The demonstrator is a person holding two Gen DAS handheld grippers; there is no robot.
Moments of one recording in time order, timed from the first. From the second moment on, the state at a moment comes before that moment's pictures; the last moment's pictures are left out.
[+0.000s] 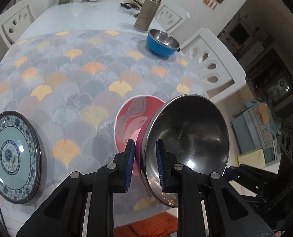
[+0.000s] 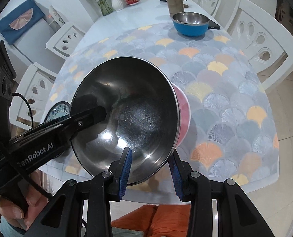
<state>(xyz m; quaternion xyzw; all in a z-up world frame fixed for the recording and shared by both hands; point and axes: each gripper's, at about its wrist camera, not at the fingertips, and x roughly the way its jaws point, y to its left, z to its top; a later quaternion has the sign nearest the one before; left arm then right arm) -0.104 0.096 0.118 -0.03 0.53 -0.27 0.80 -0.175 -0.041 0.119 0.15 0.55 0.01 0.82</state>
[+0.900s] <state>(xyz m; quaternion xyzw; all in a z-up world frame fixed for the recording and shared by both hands) -0.089 0.095 0.106 0.03 0.53 -0.23 0.81 -0.158 -0.046 0.102 0.15 0.58 0.02 0.80</state>
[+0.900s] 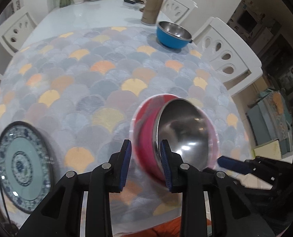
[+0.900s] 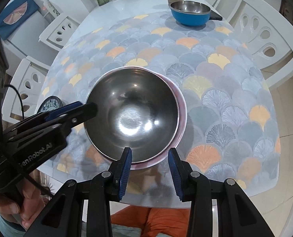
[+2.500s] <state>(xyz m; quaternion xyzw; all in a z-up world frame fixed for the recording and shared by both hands) 0.190 -0.046 0.123 -0.06 0.55 -0.33 0.76 0.079 -0.254 0.120 0.31 0.49 -0.06 0.81</state>
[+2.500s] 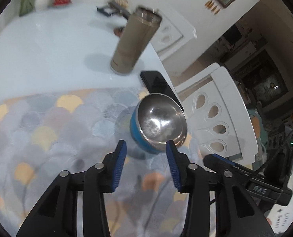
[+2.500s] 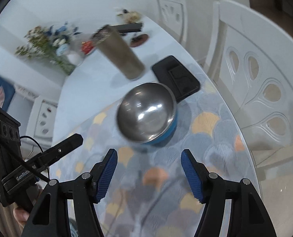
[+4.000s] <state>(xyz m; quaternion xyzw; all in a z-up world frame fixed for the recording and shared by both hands) 0.189 -0.067 0.102 0.00 0.54 -0.35 0.76 0.109 -0.236 0.076 0.30 0.55 -0.02 0.78</state>
